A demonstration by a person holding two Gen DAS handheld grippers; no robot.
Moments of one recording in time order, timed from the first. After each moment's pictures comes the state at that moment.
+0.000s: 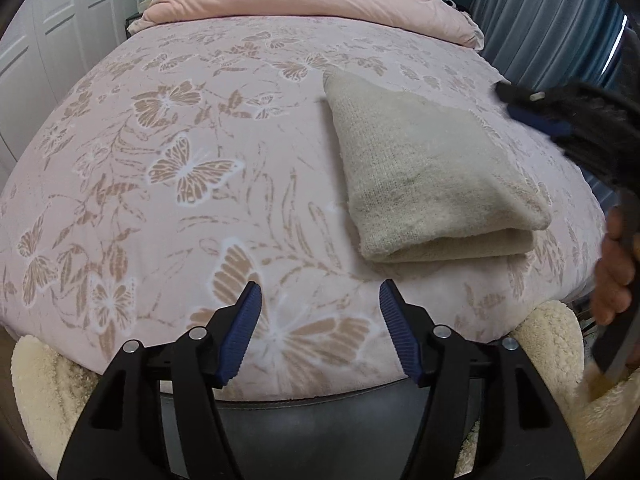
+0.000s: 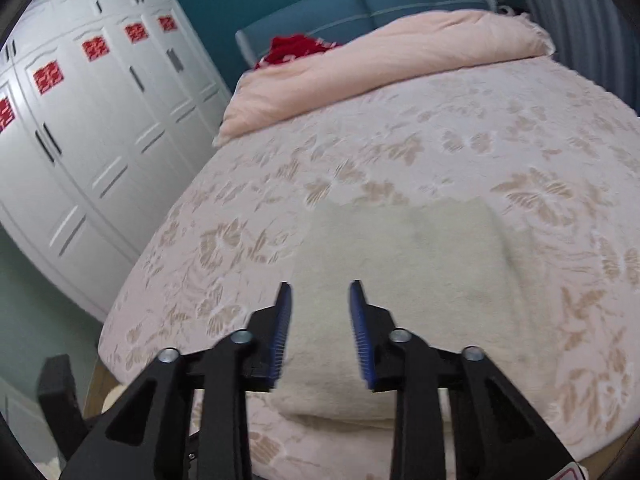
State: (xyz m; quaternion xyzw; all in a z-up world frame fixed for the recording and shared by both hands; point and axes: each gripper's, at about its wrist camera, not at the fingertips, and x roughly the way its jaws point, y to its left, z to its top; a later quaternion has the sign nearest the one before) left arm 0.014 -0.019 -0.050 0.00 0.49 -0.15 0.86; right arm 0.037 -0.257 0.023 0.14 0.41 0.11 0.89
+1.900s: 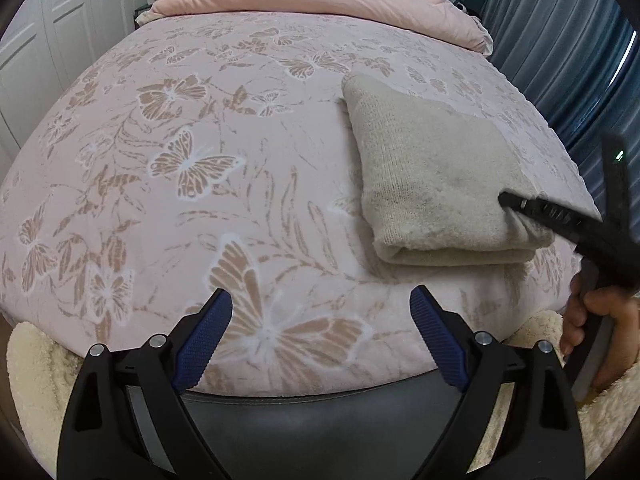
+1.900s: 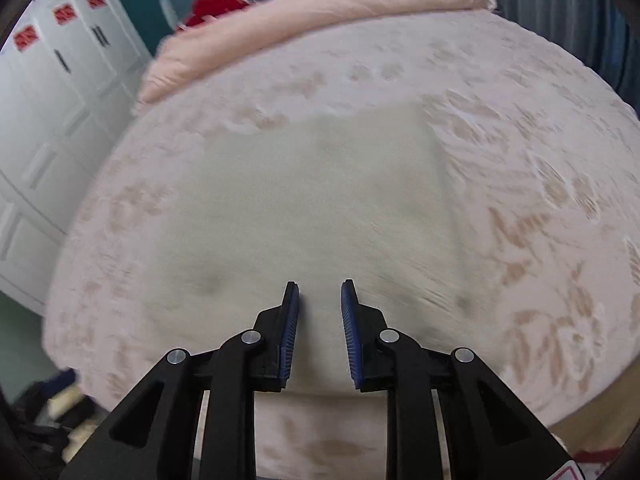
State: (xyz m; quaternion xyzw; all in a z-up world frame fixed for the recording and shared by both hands) left arm 0.016 -0.025 -0.049 -0.03 0.50 -0.14 0.85; right arm 0.008 -0.343 -0.060 0.14 0.51 -0.03 0.85
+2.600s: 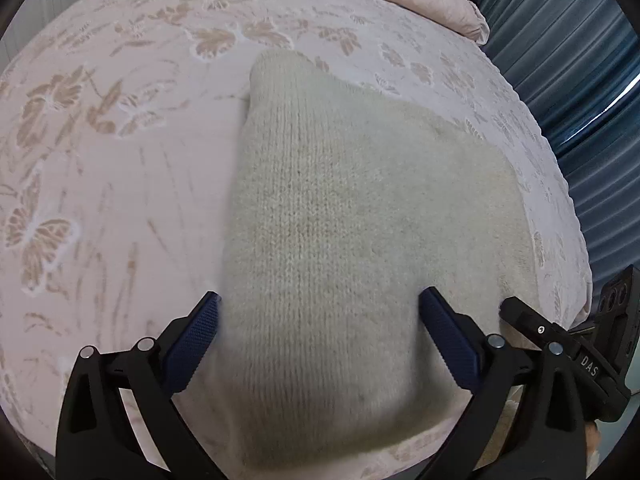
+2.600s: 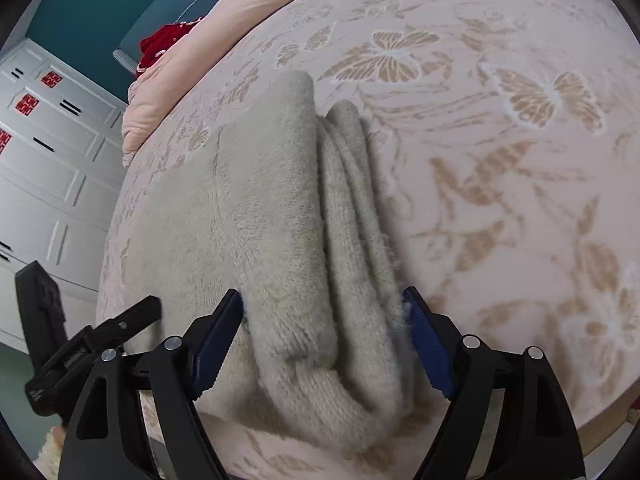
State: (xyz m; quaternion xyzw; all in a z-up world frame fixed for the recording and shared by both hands) left arm 0.150 -0.132 -0.106 -0.09 0.56 -0.19 0.80; right arm 0.027 -0.415 -0.078 0.32 0.50 -0.01 0.81
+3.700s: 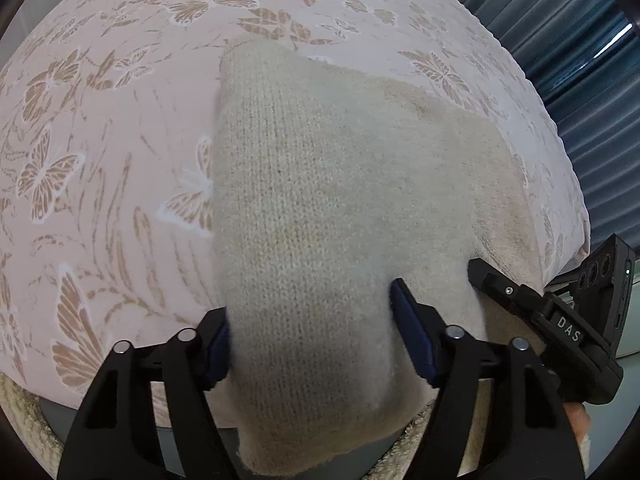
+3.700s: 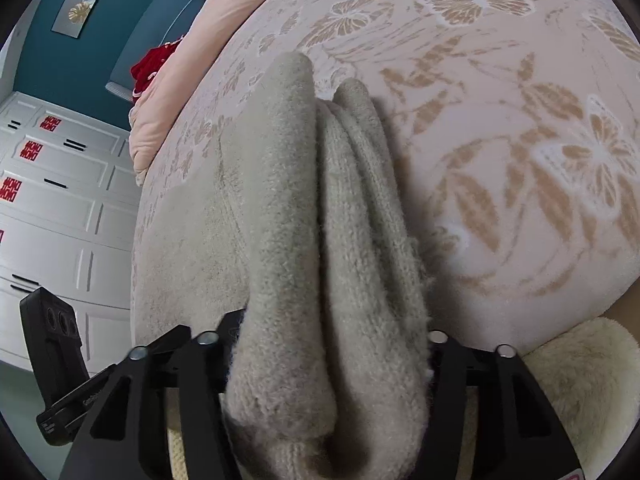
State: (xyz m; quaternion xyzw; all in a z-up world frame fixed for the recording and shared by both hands) left arm 0.073 -0.143 -0.081 -0.01 0.59 -0.22 0.77; right arm -0.051 -0.405 -0.073 0.39 0.47 -0.01 0.80
